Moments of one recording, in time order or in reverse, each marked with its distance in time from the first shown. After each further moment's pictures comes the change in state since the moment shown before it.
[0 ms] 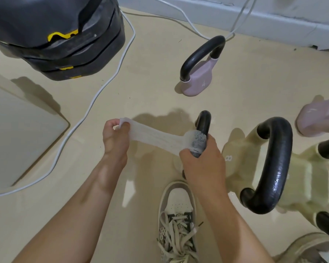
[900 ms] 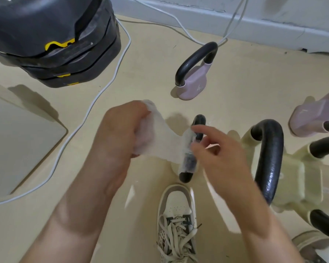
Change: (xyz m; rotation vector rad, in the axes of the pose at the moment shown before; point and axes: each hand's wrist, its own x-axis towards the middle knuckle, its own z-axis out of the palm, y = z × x) left_hand -0.124 0.125 -0.011 -0.007 -0.500 0.170; right_hand -0.004 -0.024 -0.047 0.023 -0.077 -0.207
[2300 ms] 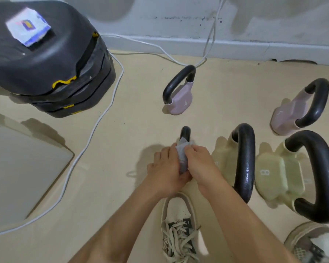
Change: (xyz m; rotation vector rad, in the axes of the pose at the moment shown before) left_hand 0.010 -0.098 0.049 1.154 -0.423 0.127; right_hand 0.023 0.019 0.022 0.273 -0.060 0.315
